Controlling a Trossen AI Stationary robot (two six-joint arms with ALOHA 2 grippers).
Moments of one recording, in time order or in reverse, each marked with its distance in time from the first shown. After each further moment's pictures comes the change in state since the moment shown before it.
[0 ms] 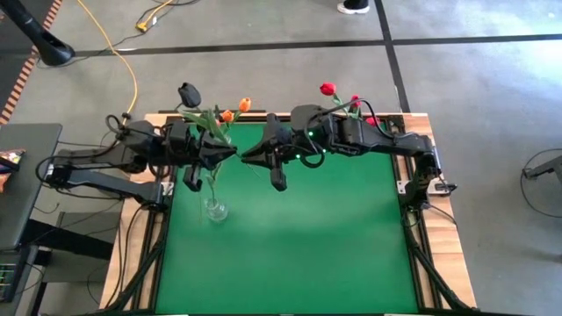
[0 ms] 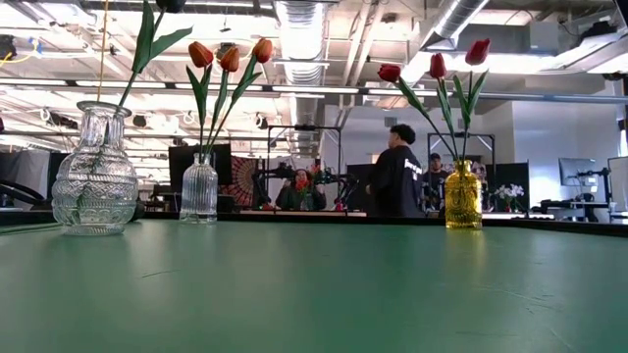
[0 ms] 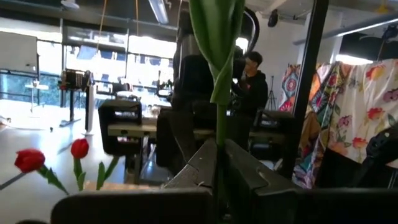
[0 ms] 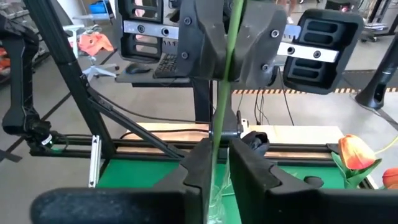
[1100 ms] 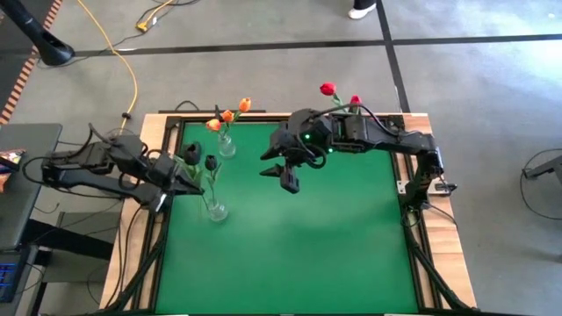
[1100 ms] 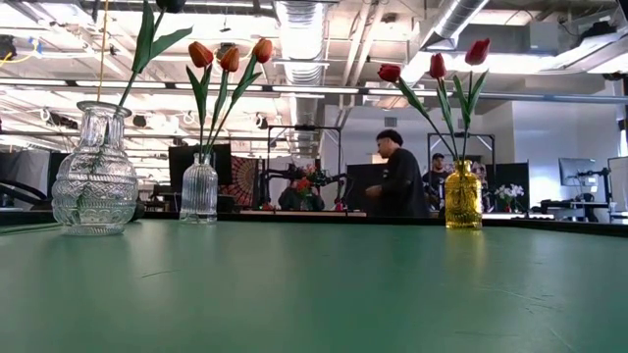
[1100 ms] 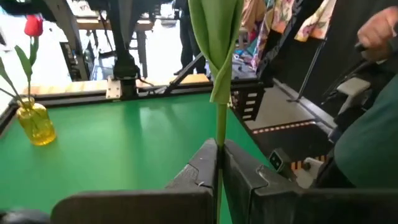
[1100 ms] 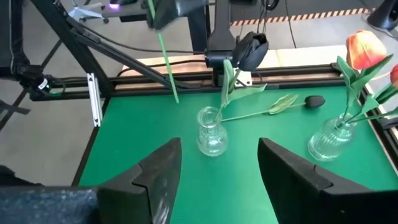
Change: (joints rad) left arm -0.112 -0.257 -0.021 -0.706 0.178 0.115; right arm -0.010 -0.022 0.000 -0.311 -0.009 0.043
